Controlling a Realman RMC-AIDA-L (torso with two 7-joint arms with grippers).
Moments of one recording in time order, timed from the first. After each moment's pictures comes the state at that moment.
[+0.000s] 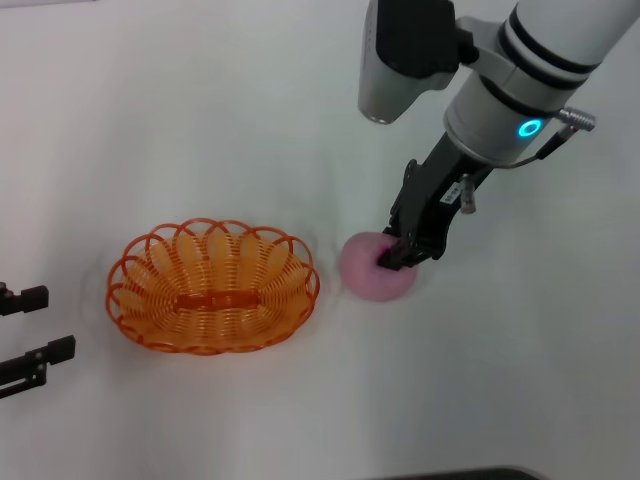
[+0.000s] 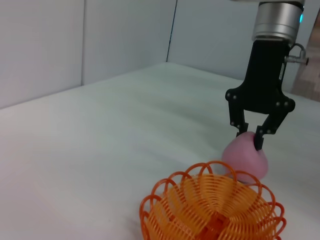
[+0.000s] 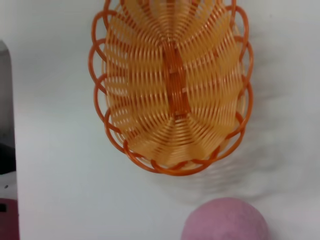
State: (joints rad) left arm -0.20 -2.08 0.43 0.91 2.22 1.87 -1.16; right arm 0.87 2.10 -1.41 -0.96 -2.48 -1.61 2.12
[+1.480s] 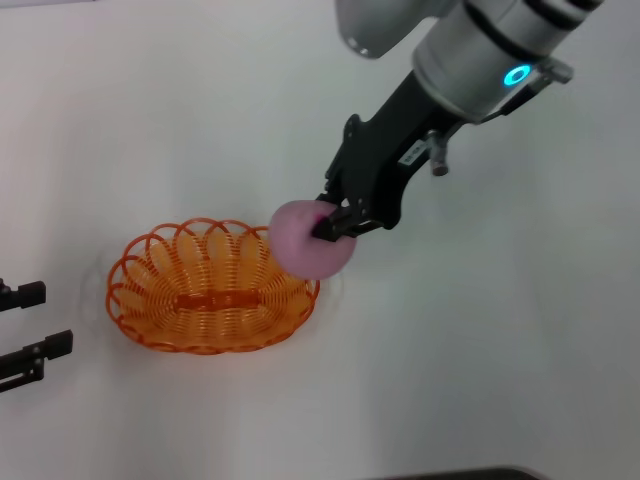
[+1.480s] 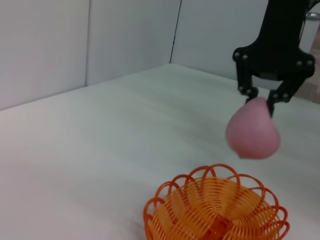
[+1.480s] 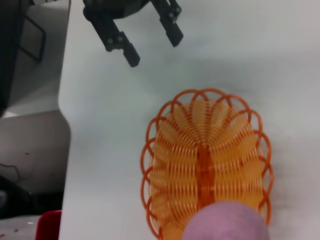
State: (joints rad) left arm -0.21 -2.08 0.43 0.93 2.22 1.87 -1.19; right arm 0.88 2.10 -1.36 -1.14 -2.33 -1.71 2.06
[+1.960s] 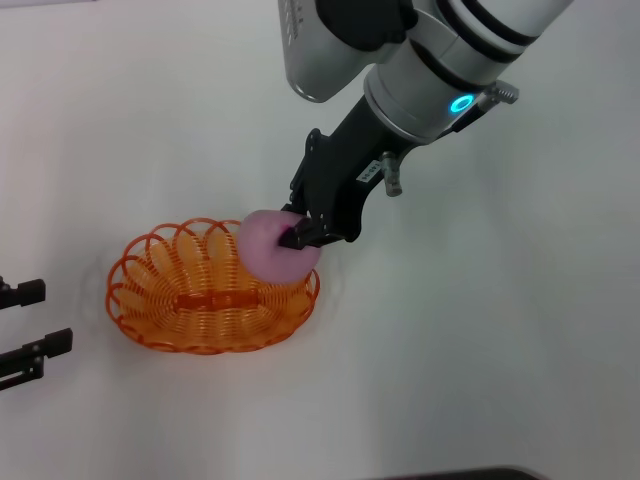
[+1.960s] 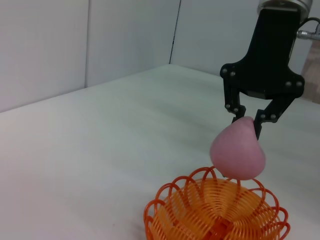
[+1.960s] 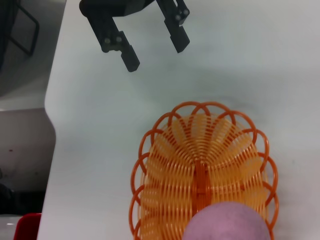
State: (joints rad) left arm -0.21 -2.09 0.43 0.93 2.22 1.88 -1.19; right arm 0.89 2.10 -1.50 -1.08 -2.28 -1.55 2.06
